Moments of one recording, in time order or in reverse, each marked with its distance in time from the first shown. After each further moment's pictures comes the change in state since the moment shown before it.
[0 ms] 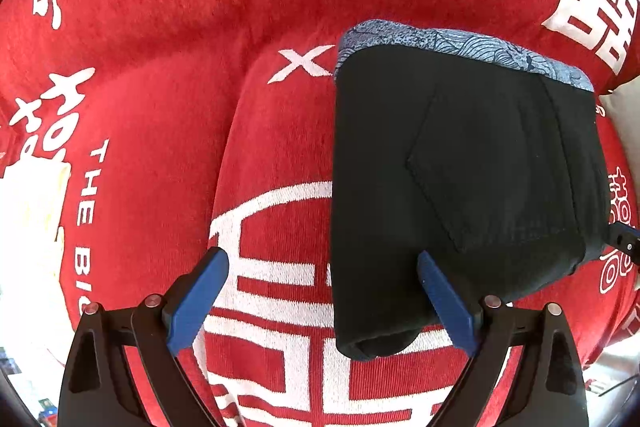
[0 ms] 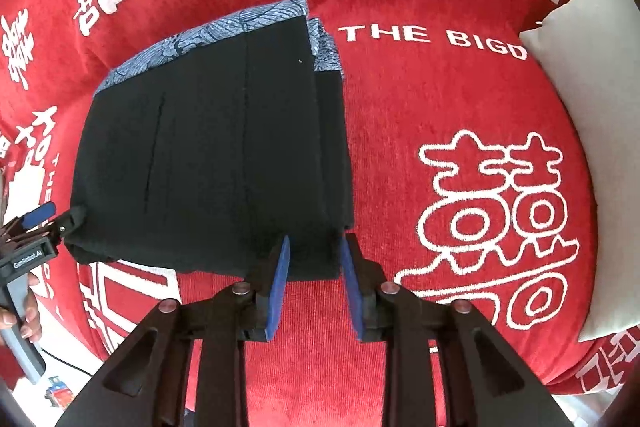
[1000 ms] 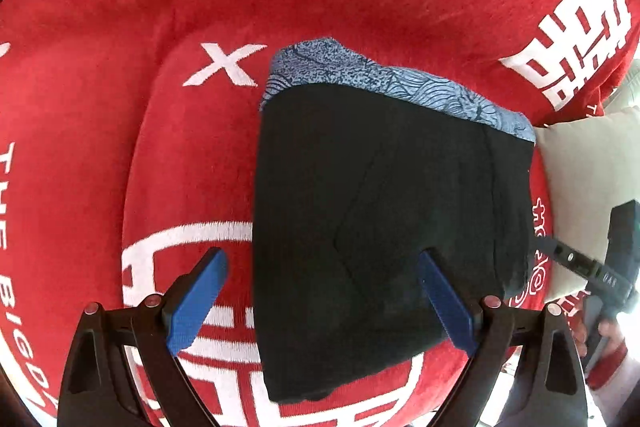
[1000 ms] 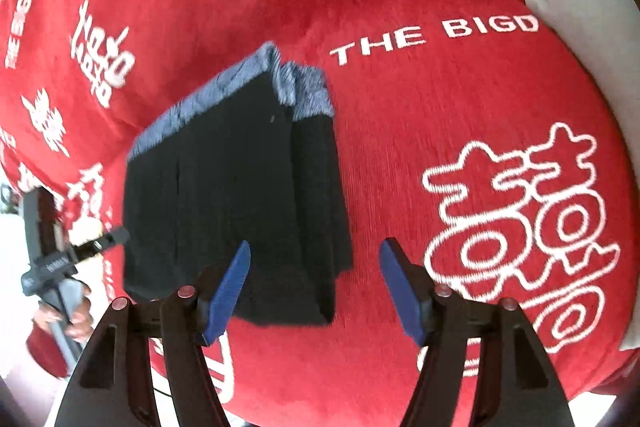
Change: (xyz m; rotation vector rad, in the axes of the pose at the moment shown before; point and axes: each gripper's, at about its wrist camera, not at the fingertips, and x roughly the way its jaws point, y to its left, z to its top) left arm 0.028 -0.003 0.053 -0.068 0.124 -0.375; right arm -0.001 -0.052 0.034 0.179 -0.010 0.287
